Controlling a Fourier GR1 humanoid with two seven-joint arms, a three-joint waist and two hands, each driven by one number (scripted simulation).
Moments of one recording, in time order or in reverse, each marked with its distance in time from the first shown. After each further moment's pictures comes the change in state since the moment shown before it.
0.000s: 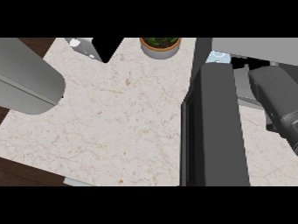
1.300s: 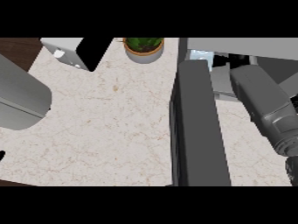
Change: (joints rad) left arm -0.010 -0.035 -0.087 0.081 -0.081 -0.026 0.021; right arm -0.031 0.094 -0.037 -0.017 0.000 -0.104 0.001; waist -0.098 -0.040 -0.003
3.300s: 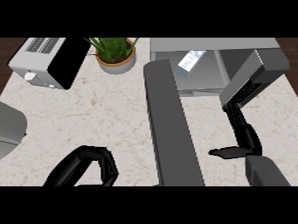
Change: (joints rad) left arm -0.318 -0.177 -0.417 0.444 -0.610 -0.007 -0.137; right arm 0.752 0.078 0.004 -0.307 -0.132 0.629 -0.258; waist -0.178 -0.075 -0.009
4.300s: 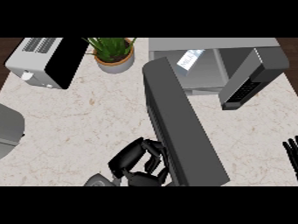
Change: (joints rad) left arm -0.322 -0.002 -0.378 0.452 -0.077 0.362 -0.168; right arm 0.603 -0.158 0.034 -0.751 -0.276 0.210 0.140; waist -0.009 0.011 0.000
